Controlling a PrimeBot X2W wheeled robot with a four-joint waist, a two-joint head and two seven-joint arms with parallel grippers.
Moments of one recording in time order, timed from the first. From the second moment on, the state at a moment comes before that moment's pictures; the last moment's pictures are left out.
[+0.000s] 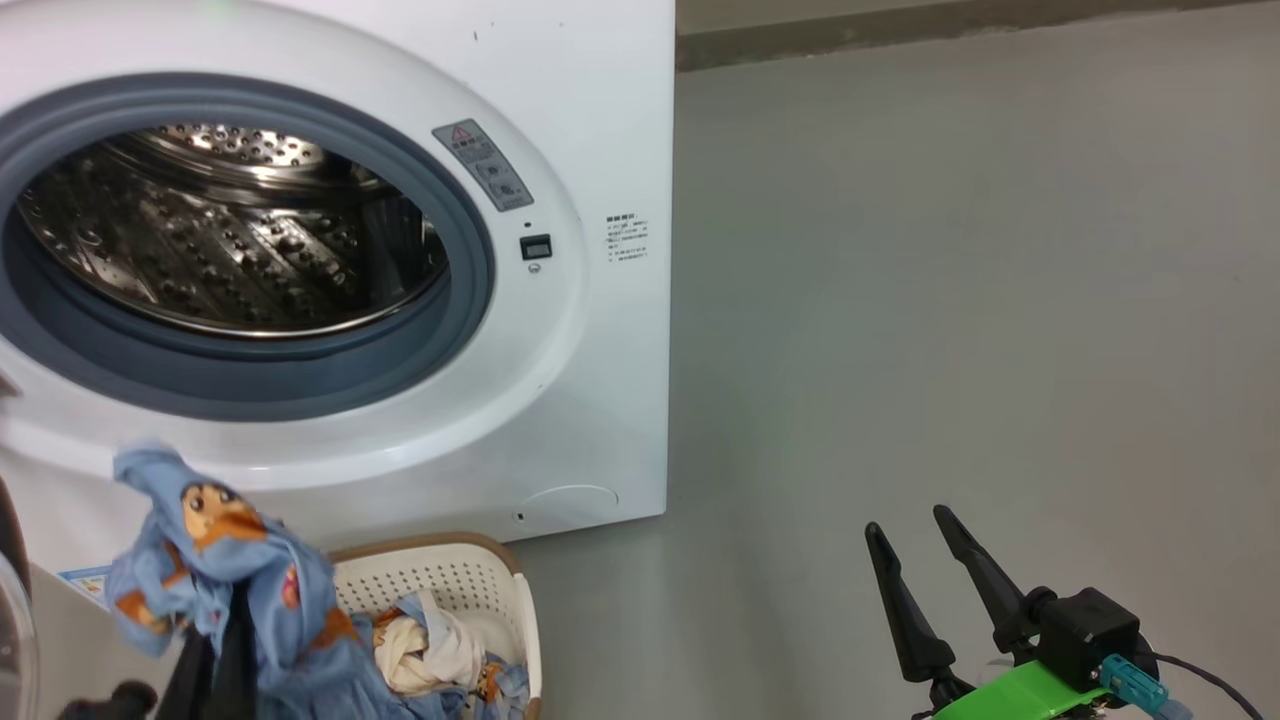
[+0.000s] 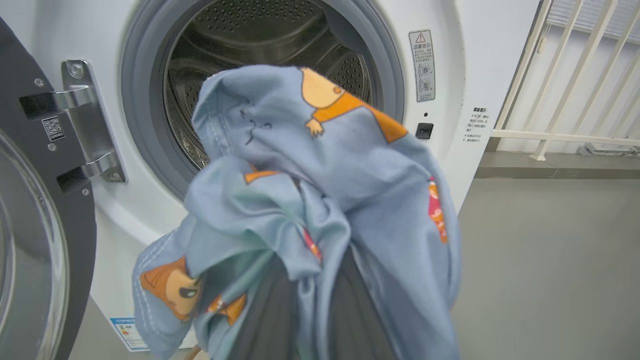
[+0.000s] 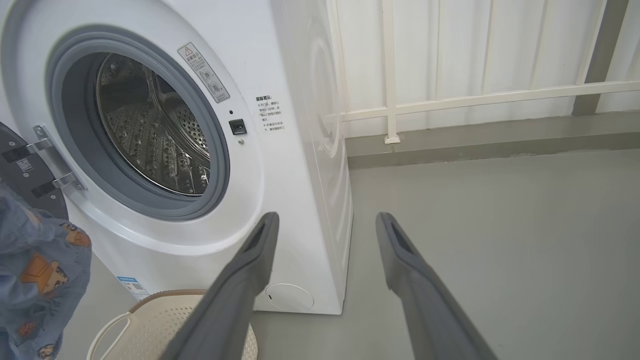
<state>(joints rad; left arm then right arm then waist) 0.08 0.09 0.05 0.11 -0.24 -0.13 -0.25 -0.02 -0.05 0.12 0.14 0.22 0.13 -0.25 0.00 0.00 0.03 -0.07</state>
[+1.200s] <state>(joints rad) -0.70 0.33 0.05 0.32 -0.44 -0.13 -0.25 -0.20 -0.05 0.19 0.02 0.24 0.13 -0.25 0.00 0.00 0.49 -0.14</state>
